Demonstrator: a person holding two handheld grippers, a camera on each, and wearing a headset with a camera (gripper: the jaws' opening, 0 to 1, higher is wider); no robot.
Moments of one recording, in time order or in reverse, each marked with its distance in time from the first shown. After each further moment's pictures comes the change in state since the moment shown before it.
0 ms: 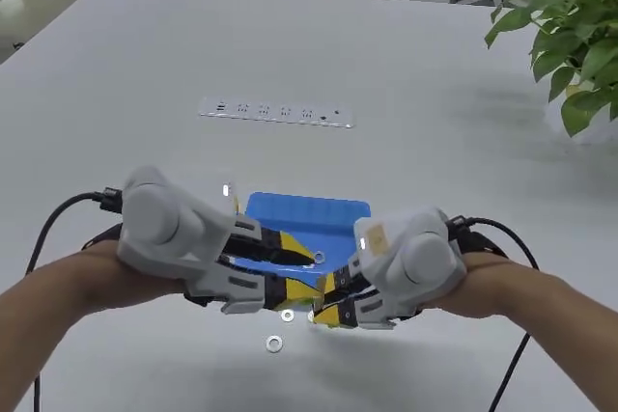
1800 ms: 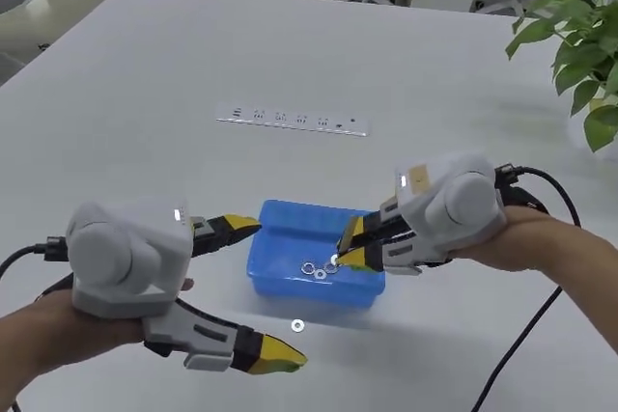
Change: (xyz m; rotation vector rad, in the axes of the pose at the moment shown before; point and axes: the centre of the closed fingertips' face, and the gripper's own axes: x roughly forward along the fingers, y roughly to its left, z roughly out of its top) left arm -0.032 0.011 -0.018 -0.141 -0.042 0.202; right arm -0.035 -0.069 0.007 0.005 -0.023 -0.121
